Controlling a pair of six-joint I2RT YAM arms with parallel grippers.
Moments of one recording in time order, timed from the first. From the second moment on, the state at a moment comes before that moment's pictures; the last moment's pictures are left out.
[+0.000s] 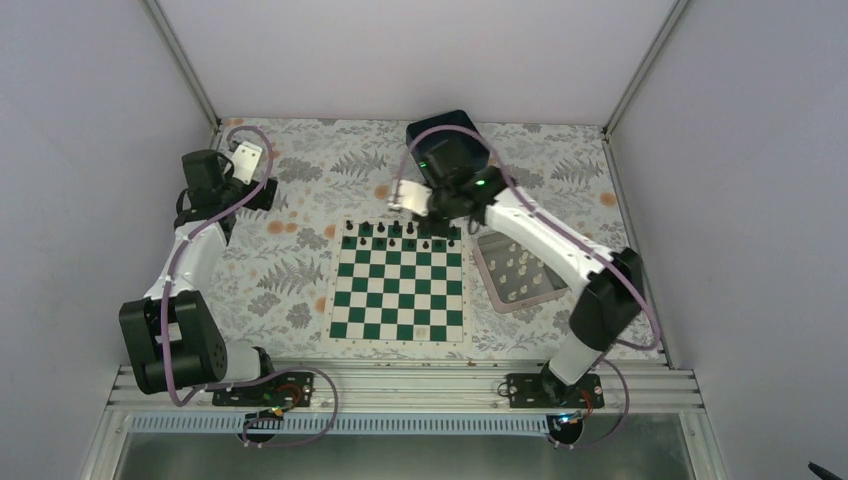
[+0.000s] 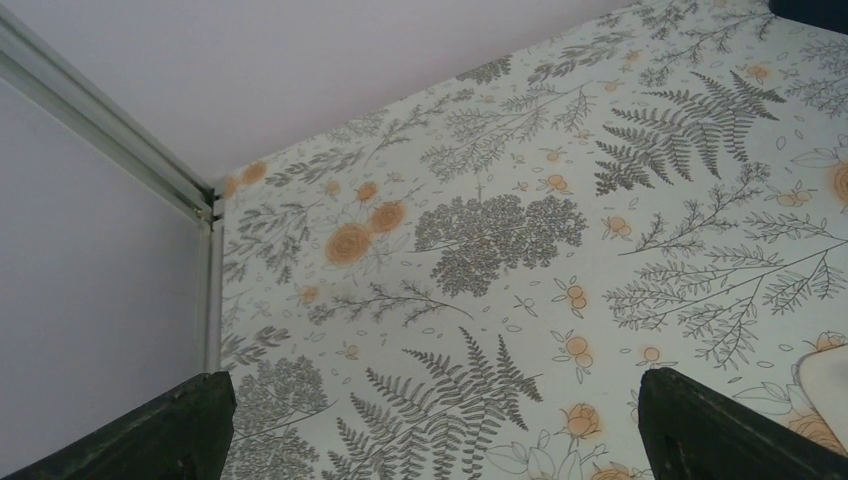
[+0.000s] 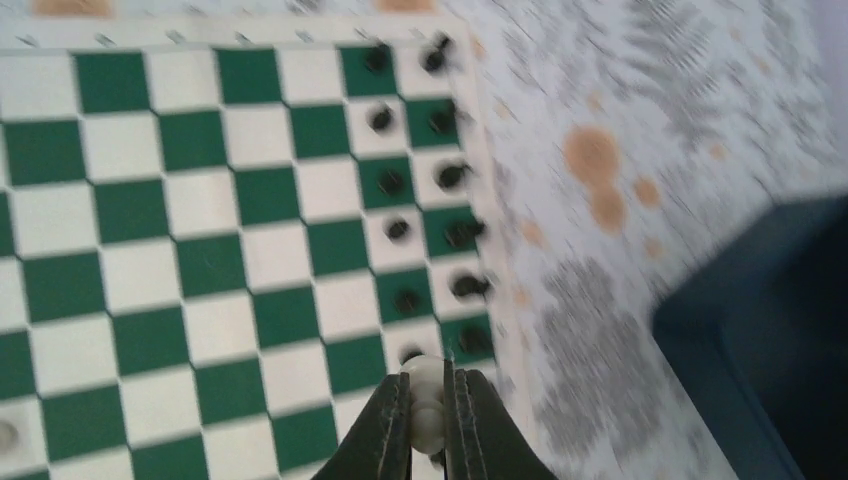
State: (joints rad) left arm 0.20 1.35 0.92 -0.11 0.25 0.44; right arm 0.70 1.64 1.51 -0.86 -0.11 -0.70
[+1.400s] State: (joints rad) left arm 0.38 1.22 0.84 -0.15 0.39 0.50; right arm 1.16 2.29 1.85 -0.89 -0.26 -0.65
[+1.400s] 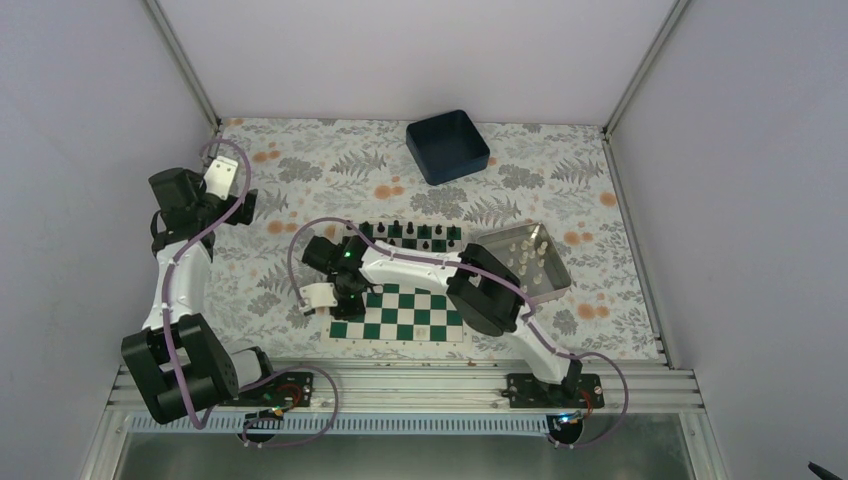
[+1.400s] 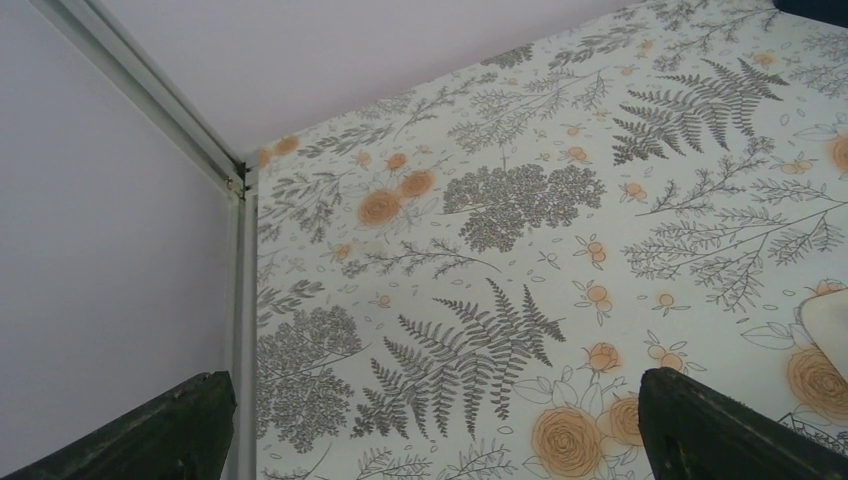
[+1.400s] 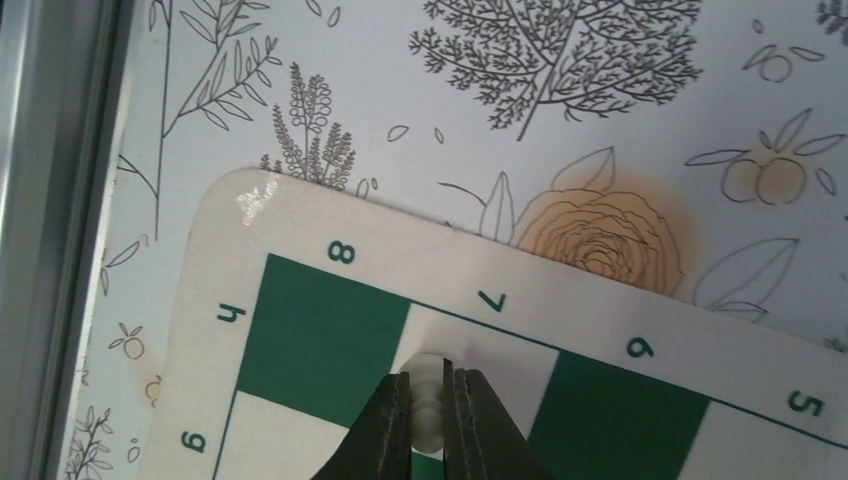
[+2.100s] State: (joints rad) left arm 0.39 1.22 0.84 -0.15 0.42 0.50; right arm 1.17 2.28 1.81 -0.85 -0.23 -0.65
